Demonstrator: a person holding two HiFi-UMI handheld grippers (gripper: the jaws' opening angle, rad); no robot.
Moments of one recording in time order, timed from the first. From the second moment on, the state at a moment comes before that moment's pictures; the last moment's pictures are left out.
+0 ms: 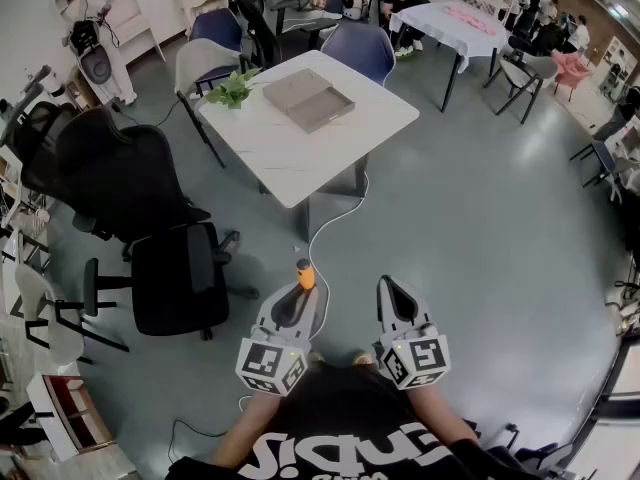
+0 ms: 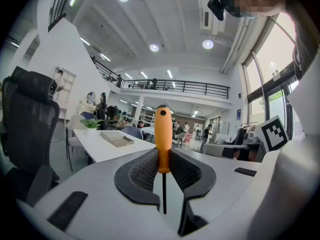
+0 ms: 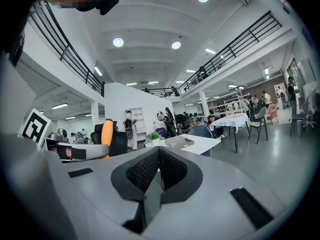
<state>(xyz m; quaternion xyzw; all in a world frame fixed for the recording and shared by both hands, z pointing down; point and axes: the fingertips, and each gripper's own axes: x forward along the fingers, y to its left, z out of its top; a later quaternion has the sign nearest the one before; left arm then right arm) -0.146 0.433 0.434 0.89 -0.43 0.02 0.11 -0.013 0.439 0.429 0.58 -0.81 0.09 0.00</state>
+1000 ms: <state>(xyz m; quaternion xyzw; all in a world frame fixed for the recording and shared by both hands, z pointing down) -0.197 0.398 0.443 0.91 -0.41 0.03 0.10 -0.057 0.420 0.447 0.60 -0.79 0.10 0.00</state>
